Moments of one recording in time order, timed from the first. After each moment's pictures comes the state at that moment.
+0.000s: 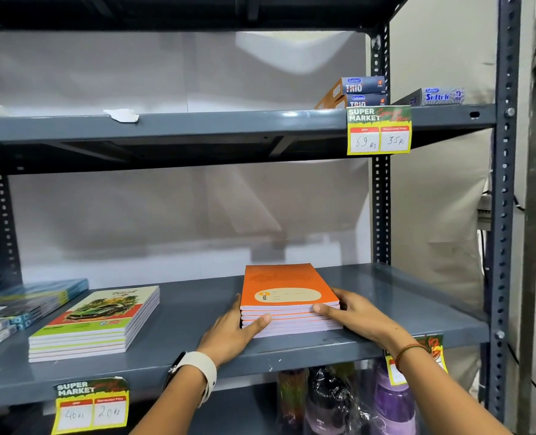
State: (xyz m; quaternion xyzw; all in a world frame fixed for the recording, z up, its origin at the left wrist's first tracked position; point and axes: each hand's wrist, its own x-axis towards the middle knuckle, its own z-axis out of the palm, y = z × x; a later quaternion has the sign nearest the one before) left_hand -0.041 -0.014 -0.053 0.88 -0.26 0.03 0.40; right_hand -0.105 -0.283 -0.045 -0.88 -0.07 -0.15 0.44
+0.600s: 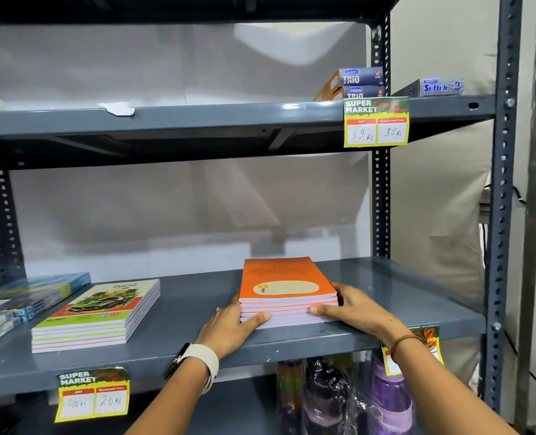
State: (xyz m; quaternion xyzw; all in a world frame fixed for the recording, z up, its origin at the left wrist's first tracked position) left_hand -0.045 -0.017 -0.056 0.91 -0.23 0.05 0.35; right_hand -0.106 -0.285 -0.046 -0.89 -0.06 -0.14 0.42
